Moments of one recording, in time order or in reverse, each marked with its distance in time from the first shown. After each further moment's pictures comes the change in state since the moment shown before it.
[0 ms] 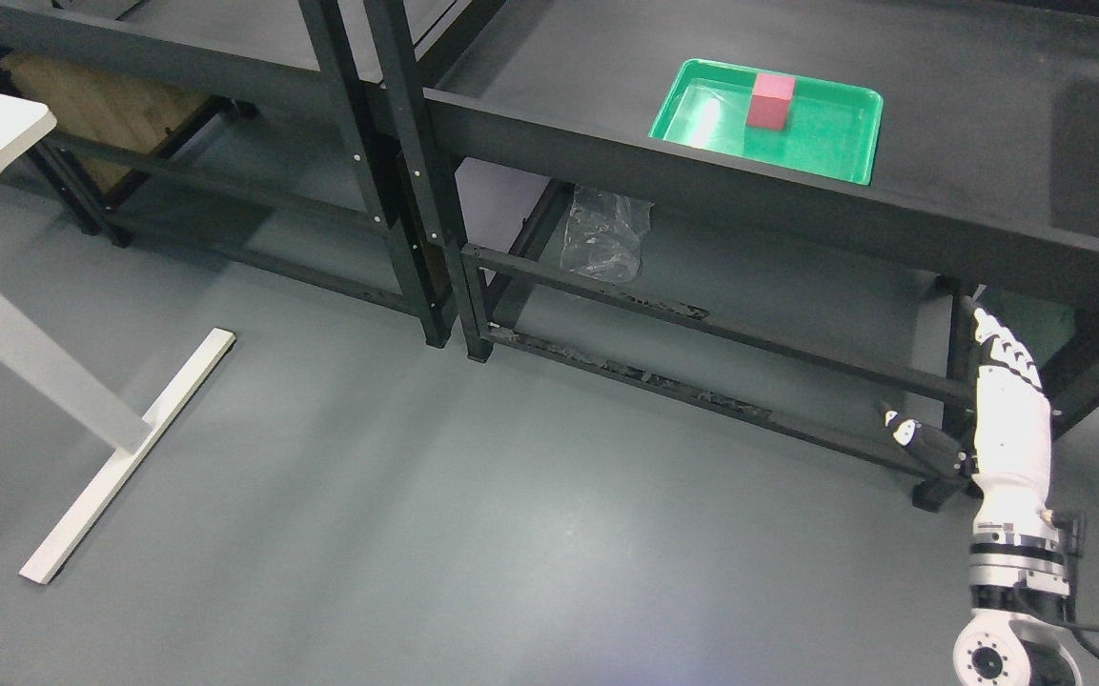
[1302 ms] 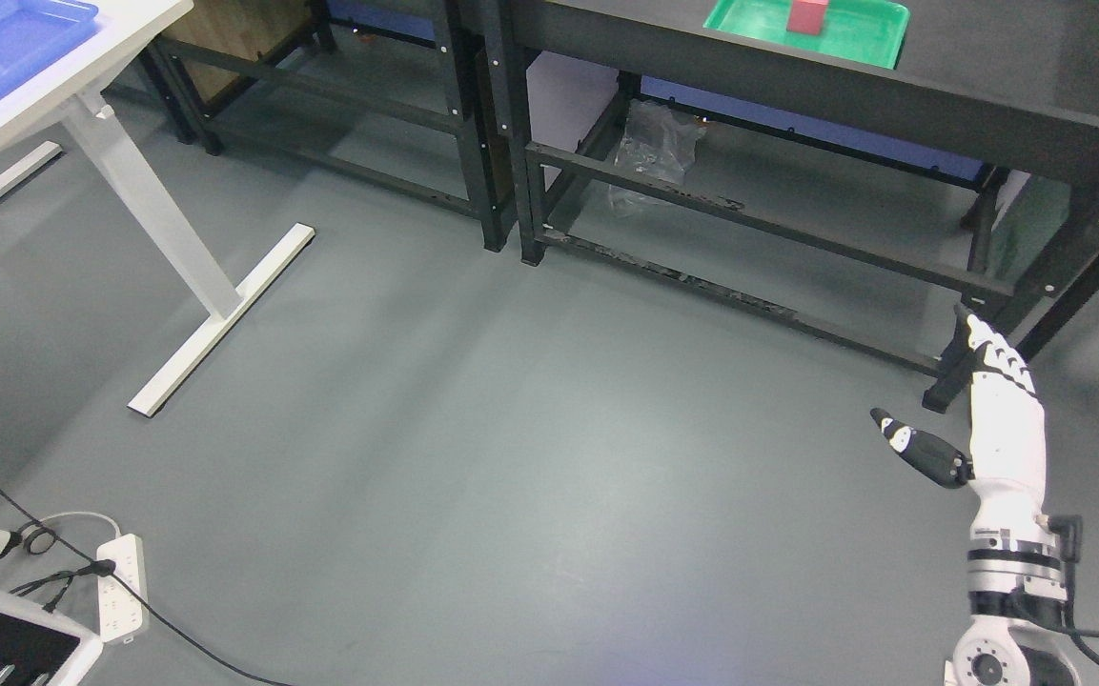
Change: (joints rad) left arm 0.000 0.000 0.000 0.000 0.000 0.000 0.000; right arm 0.015 -0.003 0.003 -0.001 0.000 -0.006 0.003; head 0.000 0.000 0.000
